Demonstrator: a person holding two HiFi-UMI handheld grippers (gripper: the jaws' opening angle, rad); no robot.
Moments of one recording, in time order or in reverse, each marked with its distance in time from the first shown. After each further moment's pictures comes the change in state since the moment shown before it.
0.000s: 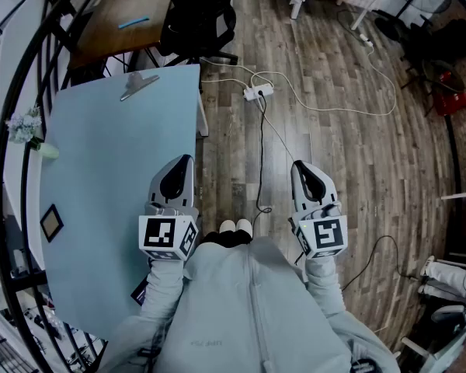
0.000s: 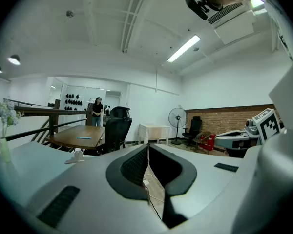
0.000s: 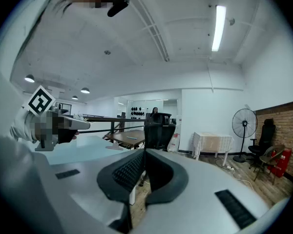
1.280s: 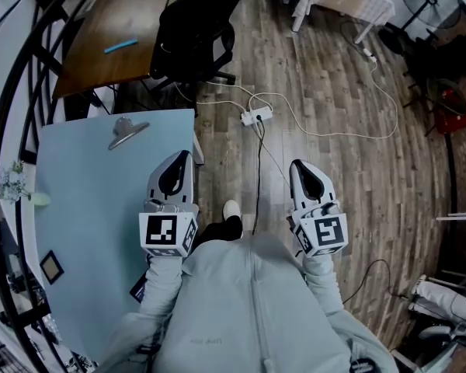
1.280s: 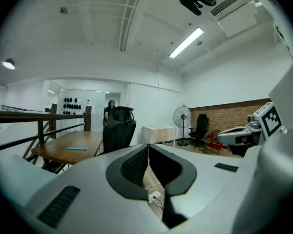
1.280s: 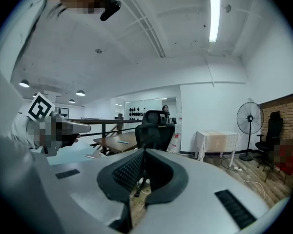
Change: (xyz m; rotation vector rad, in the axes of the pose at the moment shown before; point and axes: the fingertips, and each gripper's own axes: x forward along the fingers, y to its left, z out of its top) left arm 0.191 0.076 0.039 0.042 -0.013 0.029; right arm 0.186 -0.092 0.022 0.047 -0.007 0.021
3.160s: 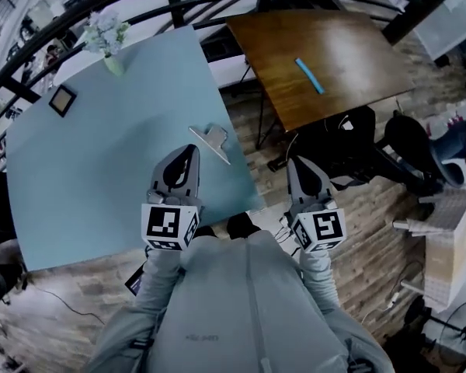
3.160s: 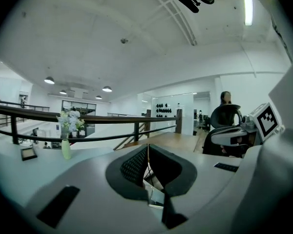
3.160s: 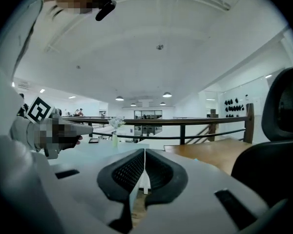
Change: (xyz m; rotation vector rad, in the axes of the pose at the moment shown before) left arm 0.002 0.240 0.011 -0.239 -0.034 1.130; right arm 0.412 0.197 0.084 -0.215 0.010 1.200
